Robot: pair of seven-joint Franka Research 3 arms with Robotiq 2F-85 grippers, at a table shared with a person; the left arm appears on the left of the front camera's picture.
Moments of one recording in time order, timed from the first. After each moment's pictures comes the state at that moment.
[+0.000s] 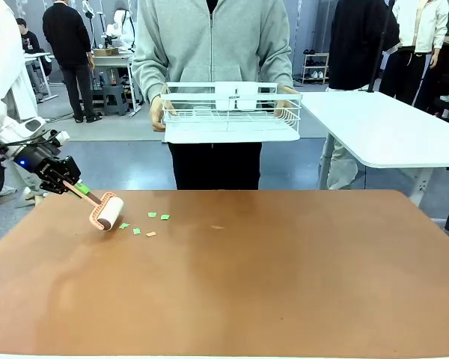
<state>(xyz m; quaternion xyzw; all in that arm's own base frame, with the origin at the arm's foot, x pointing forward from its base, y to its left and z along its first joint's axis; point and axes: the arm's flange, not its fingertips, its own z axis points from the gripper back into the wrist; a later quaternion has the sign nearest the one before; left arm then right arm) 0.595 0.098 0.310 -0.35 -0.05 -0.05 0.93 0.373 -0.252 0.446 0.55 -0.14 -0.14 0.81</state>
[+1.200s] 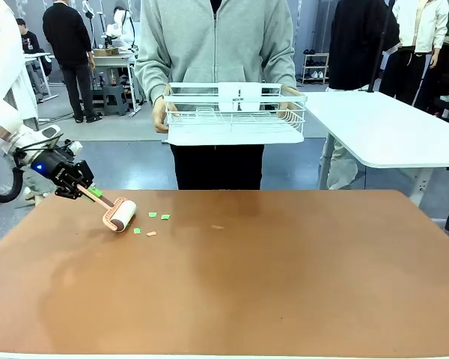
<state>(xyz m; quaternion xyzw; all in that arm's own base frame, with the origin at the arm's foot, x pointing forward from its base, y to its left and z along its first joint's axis) 0.622 0.079 0.282 -0.39 0.00 -0.01 0.92 0.373 -0.252 0.446 0.55 -0.14 -0.14 0.81</state>
